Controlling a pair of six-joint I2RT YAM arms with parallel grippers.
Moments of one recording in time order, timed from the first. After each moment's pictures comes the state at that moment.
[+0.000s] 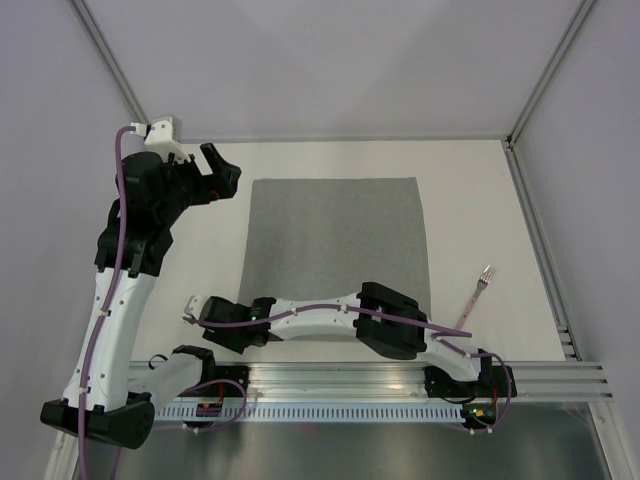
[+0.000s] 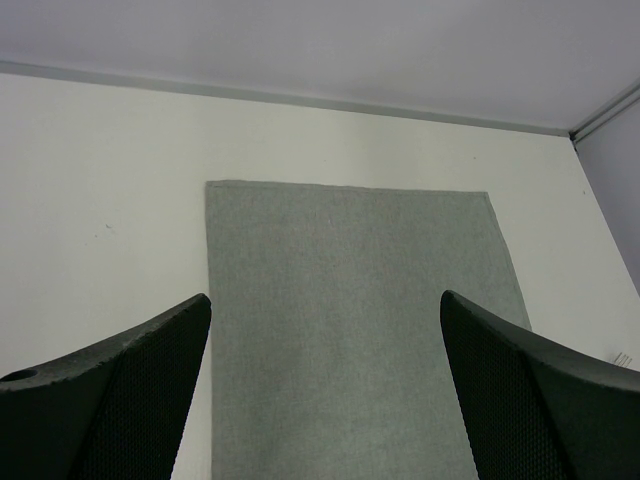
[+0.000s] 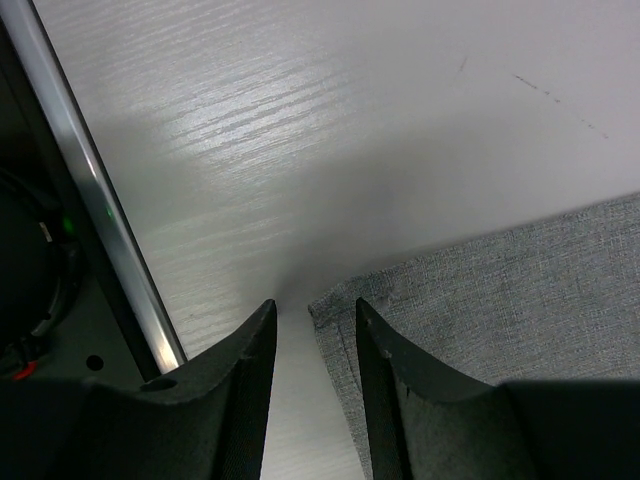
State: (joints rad) left arm -0.17 1.03 1.35 -0.58 0.06 -0.30; right arm 1.41 2.34 1.86 -0.44 0.14 0.10
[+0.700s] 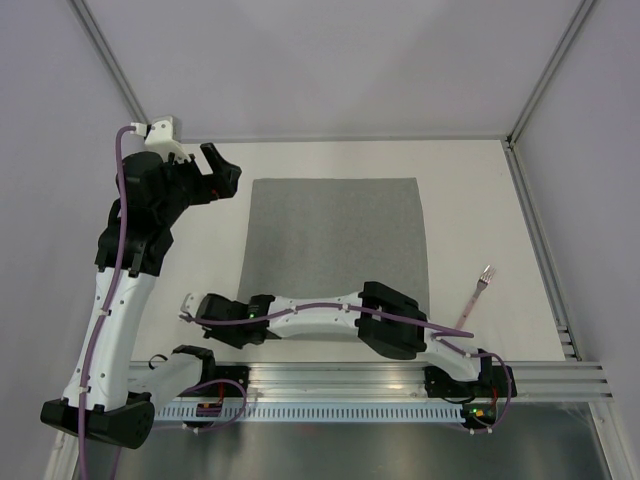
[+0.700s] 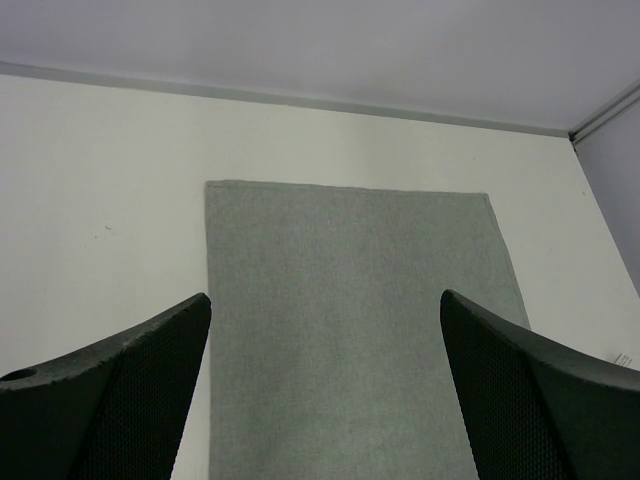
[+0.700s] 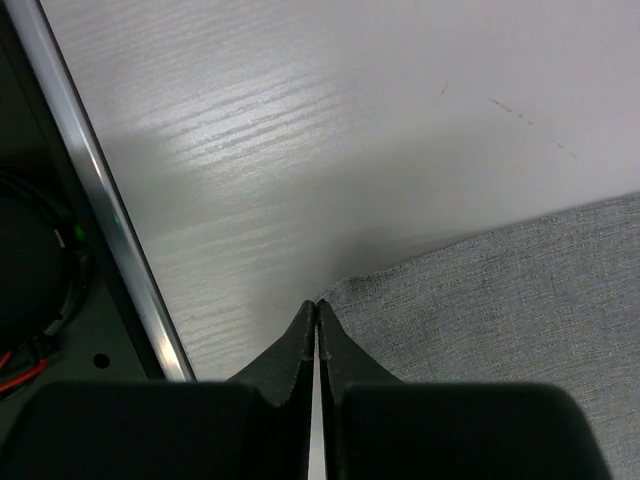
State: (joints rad) left arm -0.17 1.03 1.35 -0.57 0.06 -0.30; right arm 1.40 2.34 1.89 -0.47 0.15 0.08
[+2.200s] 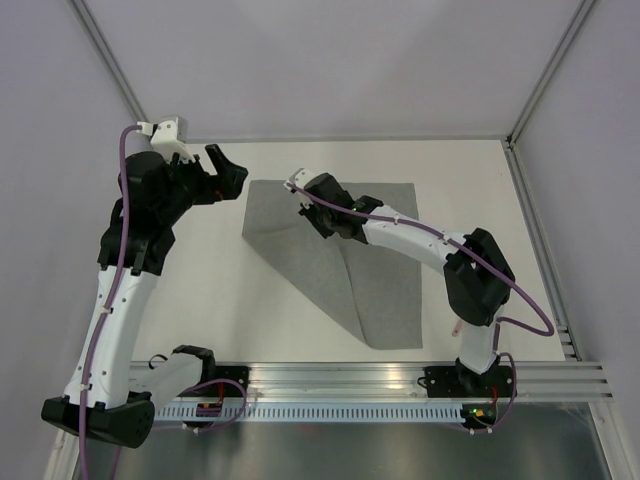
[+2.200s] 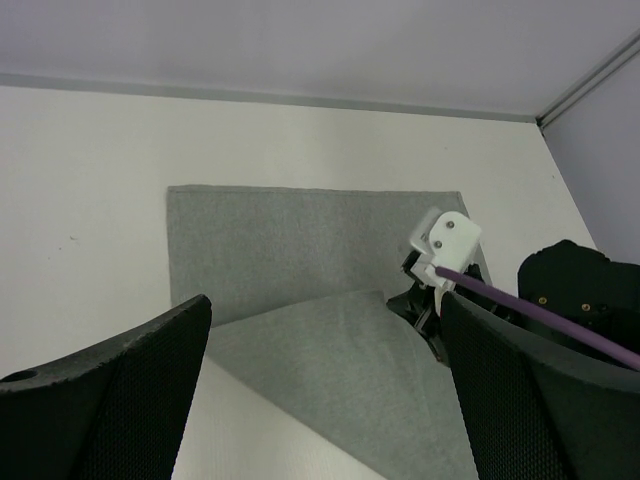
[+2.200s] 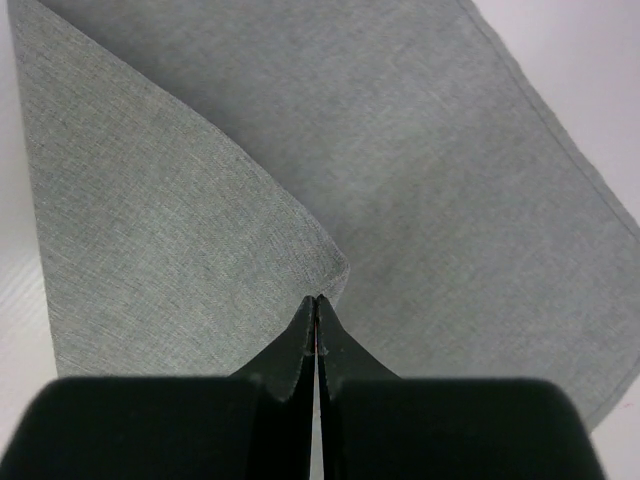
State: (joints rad) left arm -0.17 1.03 1.33 -0.54 0.14 -0.30; right arm 0.83 1.89 1.51 -0.40 0.19 -0.09
